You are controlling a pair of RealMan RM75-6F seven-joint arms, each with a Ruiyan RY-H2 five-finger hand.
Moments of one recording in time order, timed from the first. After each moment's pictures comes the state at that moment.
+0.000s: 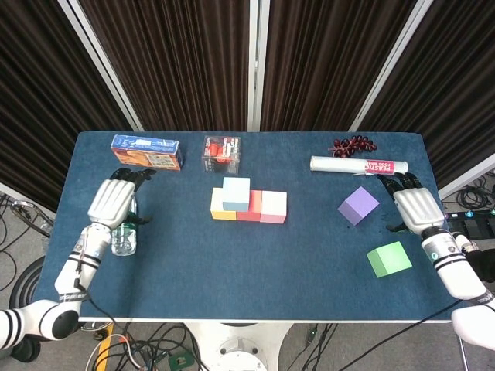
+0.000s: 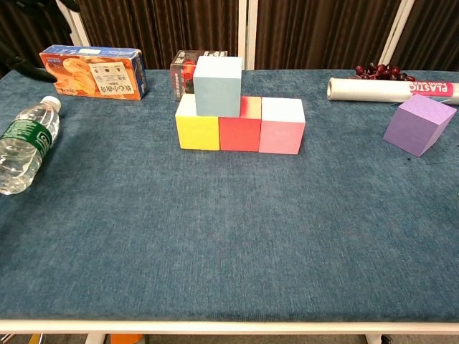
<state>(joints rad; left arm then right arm) -0.75 -1.21 -0.04 -1.74 1.03 1.23 0.15 0.56 -1.11 0.14 -1.40 -1.28 0.86 -0.05</state>
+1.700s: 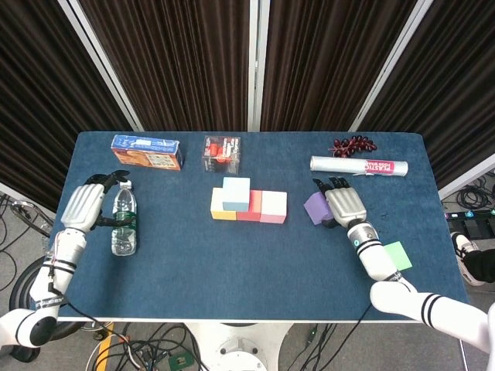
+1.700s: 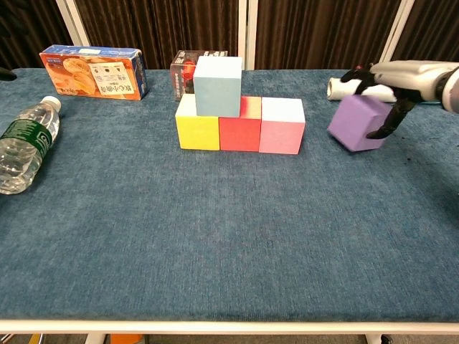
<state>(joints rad) -0.55 -1.17 -0.17 -1.67 1.14 1.14 -0.10 0.78 -1.43 0.20 -1.39 -0.84 0.76 -0.41</state>
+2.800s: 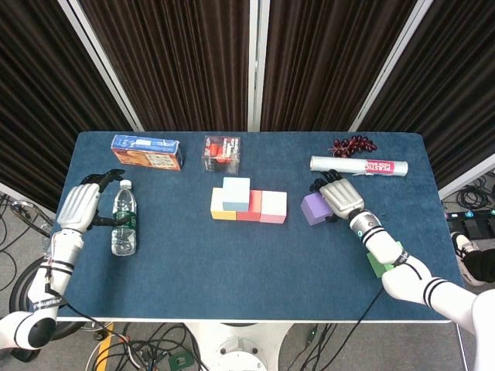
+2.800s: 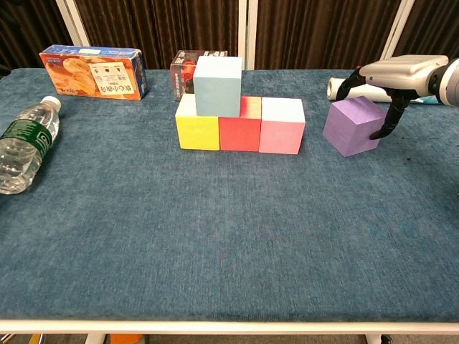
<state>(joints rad) -0.51 -1.16 -0.21 -1.70 1.12 1.13 -0.07 0.84 -1.46 0.13 -1.08 -1.32 0.66 -0.02</state>
